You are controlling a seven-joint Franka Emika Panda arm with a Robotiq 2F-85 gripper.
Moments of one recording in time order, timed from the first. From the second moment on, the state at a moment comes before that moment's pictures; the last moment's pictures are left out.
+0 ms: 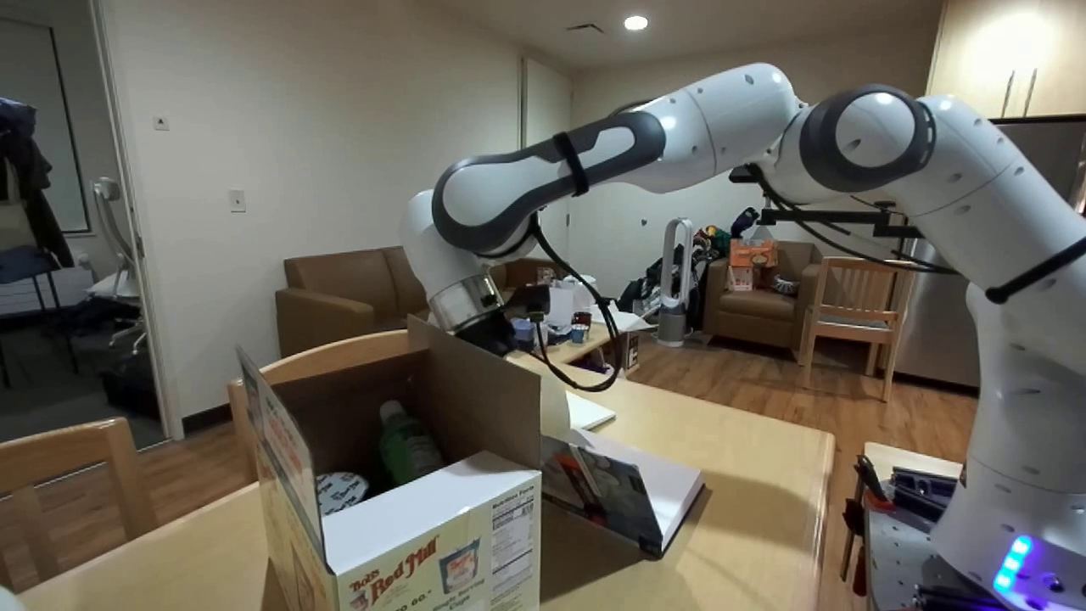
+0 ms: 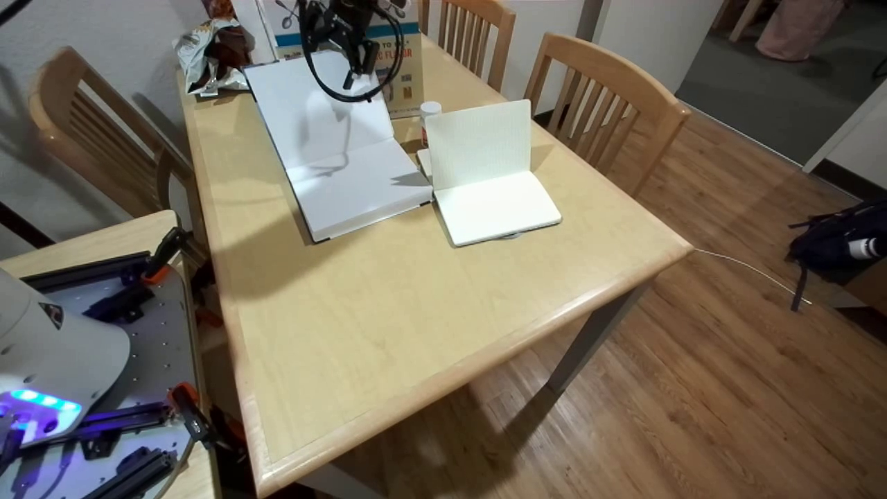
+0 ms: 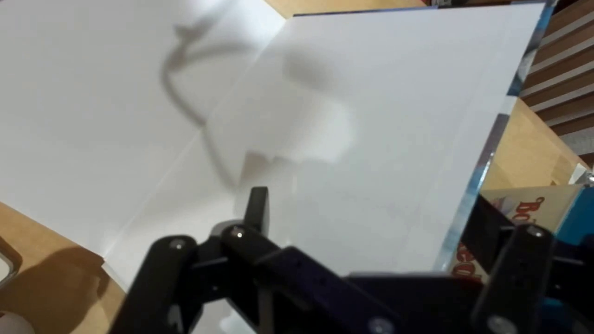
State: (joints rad) arm 0.30 0.76 0.20 -1.26 0.15 1.48 -0.17
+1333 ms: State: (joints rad) arm 0.25 0.93 0.22 -1.06 0.24 1.37 -0.19
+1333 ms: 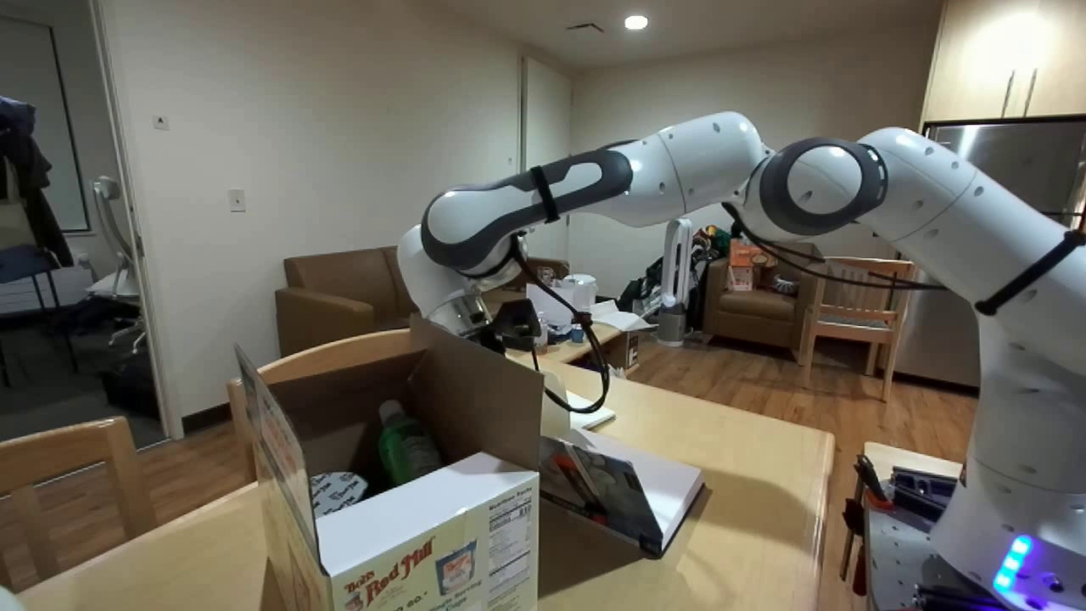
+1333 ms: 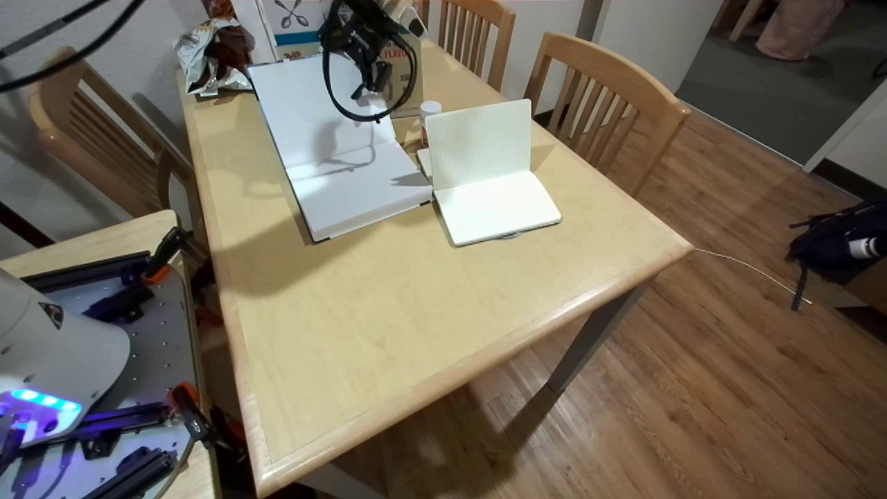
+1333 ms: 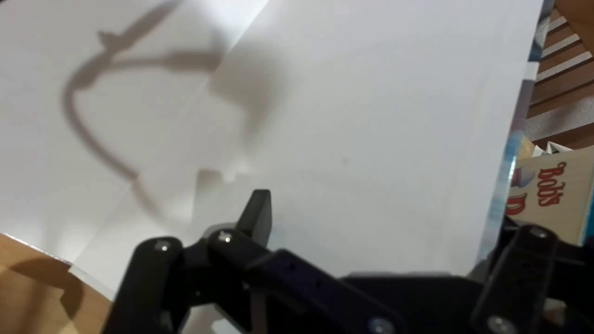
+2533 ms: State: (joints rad) arm 0.39 0.98 0.18 -0.88 -0.06 1.32 -0.27
